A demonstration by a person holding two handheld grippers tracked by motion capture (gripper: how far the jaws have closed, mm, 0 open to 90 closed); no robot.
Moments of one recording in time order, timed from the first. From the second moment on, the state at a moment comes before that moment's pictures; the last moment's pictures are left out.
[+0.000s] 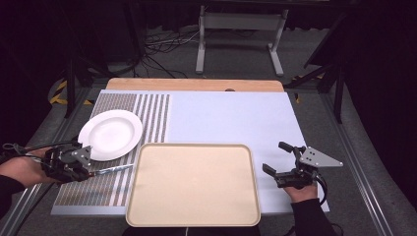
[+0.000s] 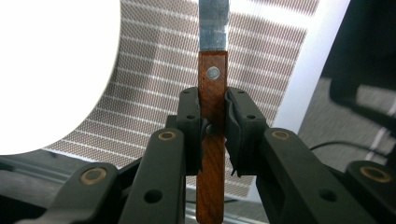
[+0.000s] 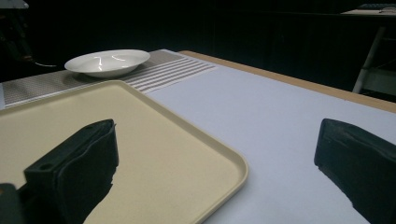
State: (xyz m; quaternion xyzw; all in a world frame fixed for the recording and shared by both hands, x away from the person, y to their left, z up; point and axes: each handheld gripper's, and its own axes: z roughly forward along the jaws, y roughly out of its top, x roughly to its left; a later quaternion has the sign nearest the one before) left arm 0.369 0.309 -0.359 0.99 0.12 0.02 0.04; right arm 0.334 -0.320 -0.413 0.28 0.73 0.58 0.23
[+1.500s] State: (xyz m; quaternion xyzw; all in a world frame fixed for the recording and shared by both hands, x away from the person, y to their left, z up) left arm 0.337 0.225 -0.339 0.90 0.39 0.04 0.19; right arm 0.334 -0.321 -0.412 0.28 0.72 0.60 0.22
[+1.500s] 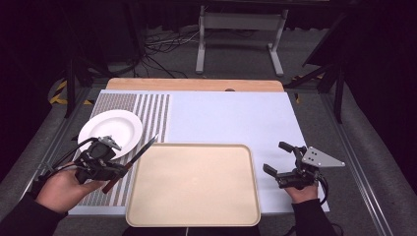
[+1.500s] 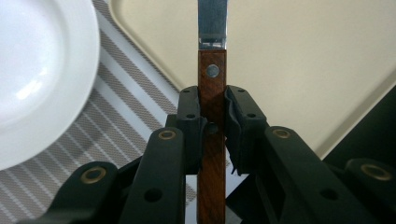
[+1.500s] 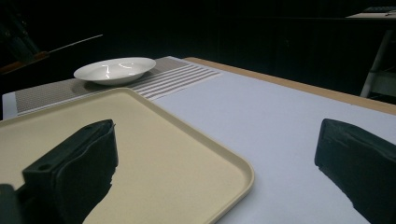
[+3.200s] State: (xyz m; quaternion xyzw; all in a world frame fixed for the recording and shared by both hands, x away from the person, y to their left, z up) left arm 0.340 0.182 -0.423 0.86 0.46 -0.07 0.18; right arm 0.335 -0.322 -0.413 0.28 0.72 0.59 0.22
